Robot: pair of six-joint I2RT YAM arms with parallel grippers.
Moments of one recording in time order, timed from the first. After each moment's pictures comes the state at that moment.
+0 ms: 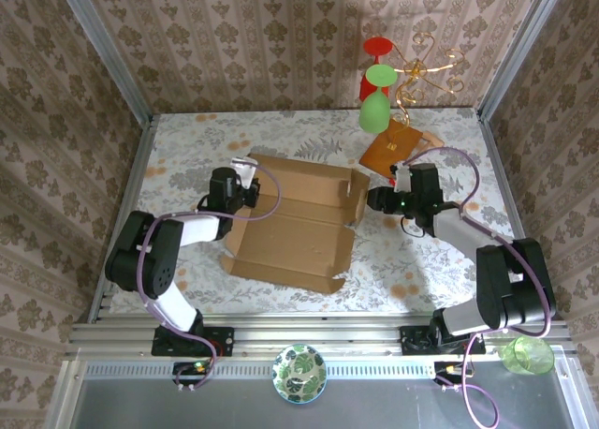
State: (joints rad) left arm -0.36 1.66 0.70 0.53 0.03 0.12; right arm 0.14 1.43 0.72 -0.01 -0.41 0.30
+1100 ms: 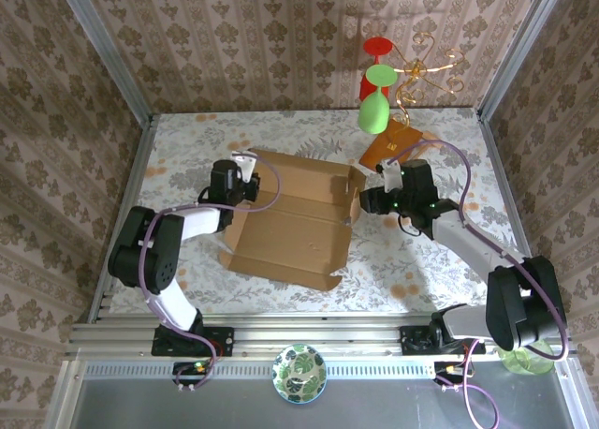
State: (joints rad) left arm -0.35 1.70 0.79 0.44 0.04 0.10; right arm 0.24 1.32 0.78 -0.15 -0.30 0.10
